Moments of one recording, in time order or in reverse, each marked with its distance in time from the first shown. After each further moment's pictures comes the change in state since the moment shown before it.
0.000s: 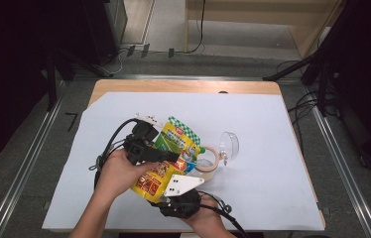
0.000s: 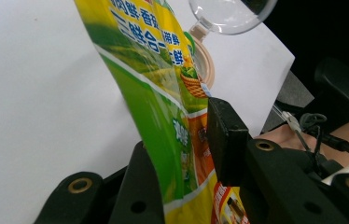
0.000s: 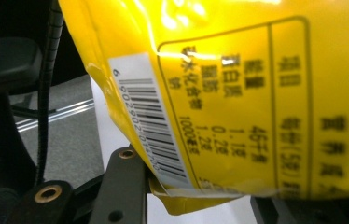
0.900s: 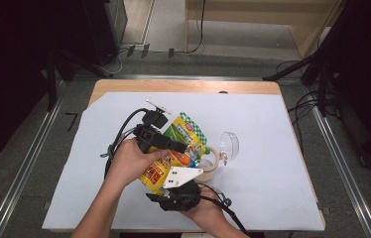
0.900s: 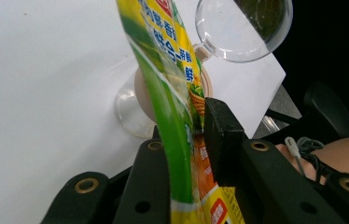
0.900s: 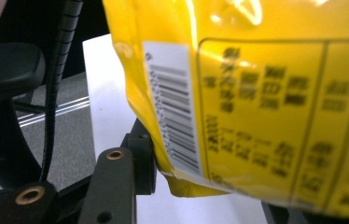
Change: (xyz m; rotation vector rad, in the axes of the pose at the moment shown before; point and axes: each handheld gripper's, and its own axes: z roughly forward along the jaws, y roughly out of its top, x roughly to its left) left arm 0.006 0.030 0.012 0.047 -0.037 -0.102; right arm -0.010 0.016 -0.002 0.028 0.004 -0.014
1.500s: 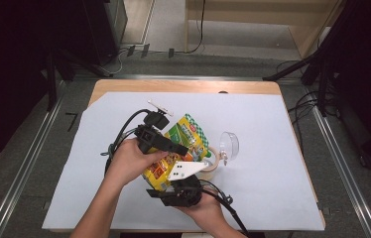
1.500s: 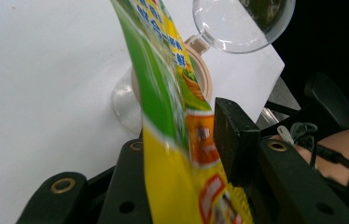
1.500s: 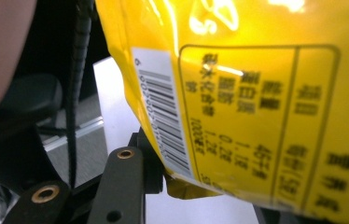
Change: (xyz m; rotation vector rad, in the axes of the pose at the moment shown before) left arm 0.005 -0.001 0.002 0.015 -0.031 0.041; right arm -0.011 0.000 -0.005 -0.052 0.064 0.137
